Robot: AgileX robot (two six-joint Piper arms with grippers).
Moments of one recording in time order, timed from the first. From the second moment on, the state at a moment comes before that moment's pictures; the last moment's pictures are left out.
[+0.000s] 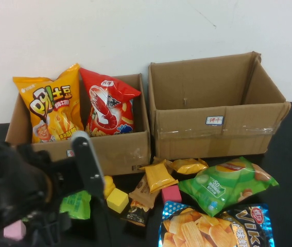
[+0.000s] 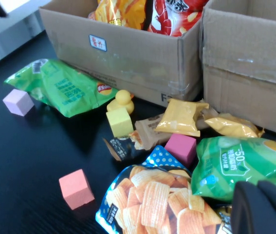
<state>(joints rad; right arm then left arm) -0.01 0.77 -0.29 1.36 0.69 -1.54 -0.64 1.30 -0.82 0.53 0.84 0.22</state>
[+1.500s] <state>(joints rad) -0.01 0.77 -0.29 1.35 0.71 -1.54 -0.44 2.03 -0.81 1.72 0.51 -1.04</state>
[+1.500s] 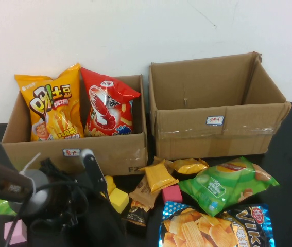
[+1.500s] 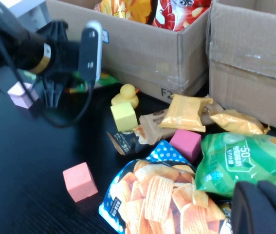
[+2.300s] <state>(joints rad) -0.01 0.77 -0.29 1.36 0.72 -1.54 -0.70 1.14 -0.79 1.37 0.41 -1.17</state>
